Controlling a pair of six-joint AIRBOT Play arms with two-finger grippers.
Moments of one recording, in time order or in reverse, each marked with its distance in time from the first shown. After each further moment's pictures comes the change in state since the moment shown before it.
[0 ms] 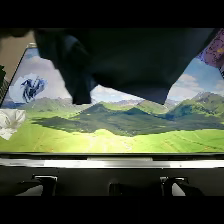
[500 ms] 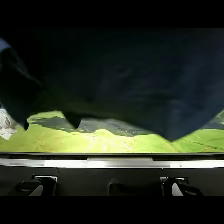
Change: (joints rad) left arm 0.002 0.440 -0.138 0.115 -0.010 -0.145; right arm 0.000 0.198 0.154 -0.124 0.083 0.183
